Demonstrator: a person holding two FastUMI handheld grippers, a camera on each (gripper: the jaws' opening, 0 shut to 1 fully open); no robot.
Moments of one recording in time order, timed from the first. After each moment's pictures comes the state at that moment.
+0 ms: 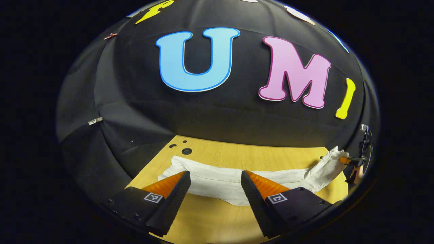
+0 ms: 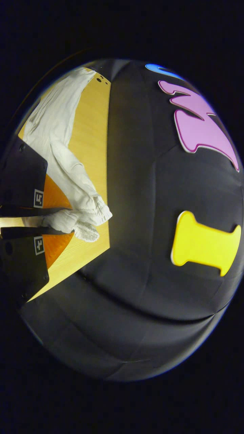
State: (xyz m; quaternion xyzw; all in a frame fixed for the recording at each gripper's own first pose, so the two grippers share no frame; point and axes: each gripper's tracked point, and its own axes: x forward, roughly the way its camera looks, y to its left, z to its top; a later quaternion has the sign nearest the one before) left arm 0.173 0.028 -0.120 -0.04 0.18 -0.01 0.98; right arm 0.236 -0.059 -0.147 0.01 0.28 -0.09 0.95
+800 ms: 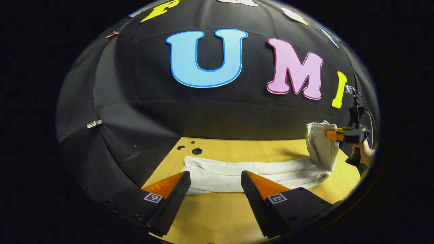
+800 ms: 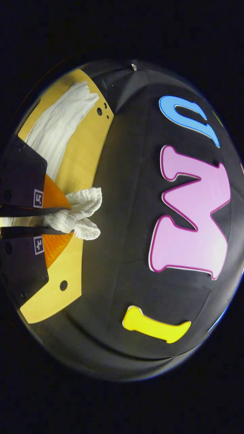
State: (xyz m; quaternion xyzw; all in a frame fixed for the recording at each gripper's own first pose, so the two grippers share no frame) left arm 0.164 0.114 -0.177 -0.01 0.17 -0.03 0.99; right arm 0.185 0.021 0.004 -0.03 0.22 0.03 0.97
